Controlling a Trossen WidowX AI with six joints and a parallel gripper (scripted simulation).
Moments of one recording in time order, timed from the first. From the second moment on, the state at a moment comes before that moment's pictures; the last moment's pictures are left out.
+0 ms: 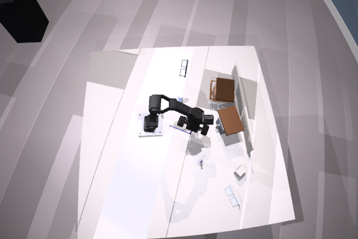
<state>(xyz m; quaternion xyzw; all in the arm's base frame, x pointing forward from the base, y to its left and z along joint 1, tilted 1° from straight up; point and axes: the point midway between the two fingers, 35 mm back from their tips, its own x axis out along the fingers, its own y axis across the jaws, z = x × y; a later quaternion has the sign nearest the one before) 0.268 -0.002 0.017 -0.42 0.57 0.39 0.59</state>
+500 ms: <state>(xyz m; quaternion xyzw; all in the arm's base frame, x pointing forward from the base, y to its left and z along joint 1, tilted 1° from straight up) 0.273 -0.001 0.082 -0.42 0.57 0.39 0.59</state>
